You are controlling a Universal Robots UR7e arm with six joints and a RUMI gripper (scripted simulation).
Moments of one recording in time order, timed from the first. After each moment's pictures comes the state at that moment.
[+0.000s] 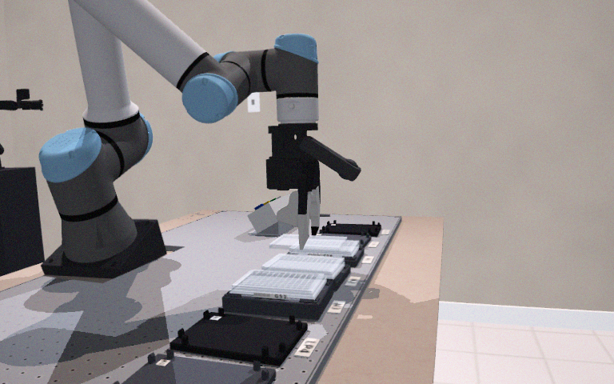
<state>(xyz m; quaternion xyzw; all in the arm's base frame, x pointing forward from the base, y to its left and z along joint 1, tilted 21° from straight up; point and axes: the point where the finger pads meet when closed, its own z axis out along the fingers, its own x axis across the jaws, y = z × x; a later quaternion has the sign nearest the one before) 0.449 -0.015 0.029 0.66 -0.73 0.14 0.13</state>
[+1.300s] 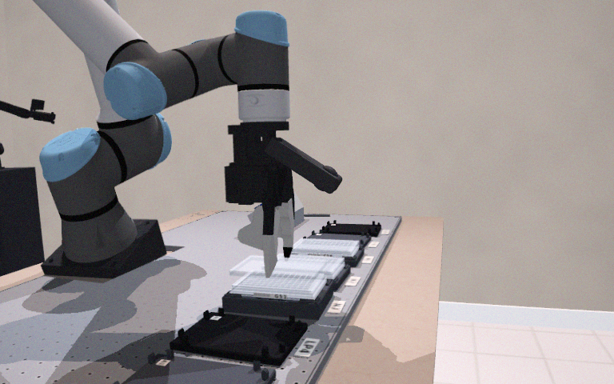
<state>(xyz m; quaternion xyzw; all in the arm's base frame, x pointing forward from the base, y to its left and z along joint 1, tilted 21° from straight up) 0.429 -0.165 0.088 0.66 -0.73 0.14 0.13</state>
